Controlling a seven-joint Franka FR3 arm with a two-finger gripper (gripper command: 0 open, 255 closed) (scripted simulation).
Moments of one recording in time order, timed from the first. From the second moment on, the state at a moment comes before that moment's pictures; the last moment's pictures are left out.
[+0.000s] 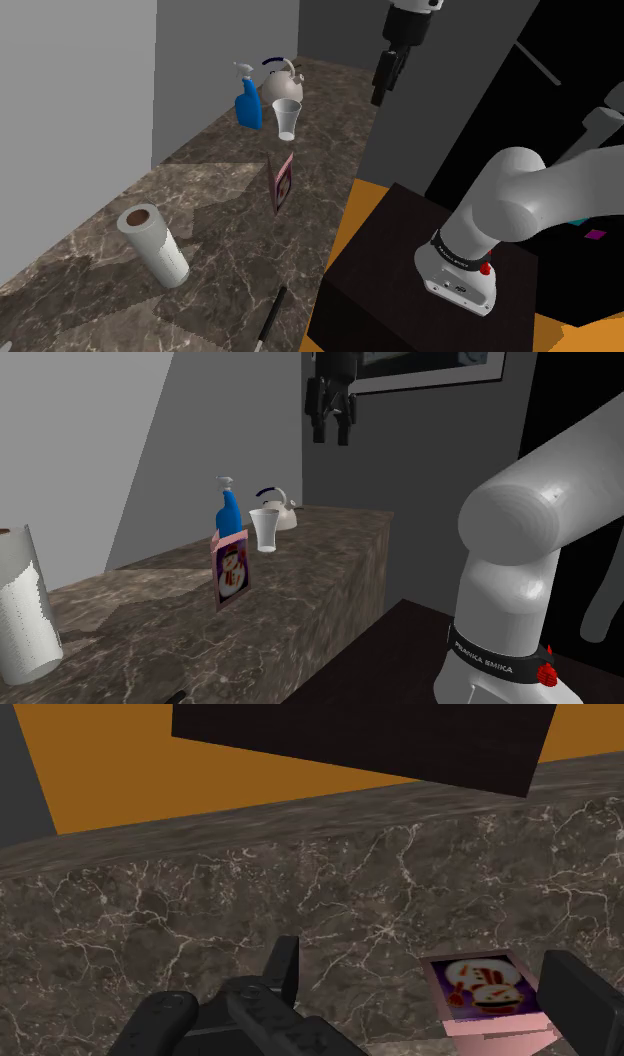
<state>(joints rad) -0.01 -0.81 0.07 -2.36 0.07 1.59 -0.11</state>
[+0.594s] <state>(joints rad) -0.04 -0.58 0.12 -2.33 0.01 1.79 -0.08</state>
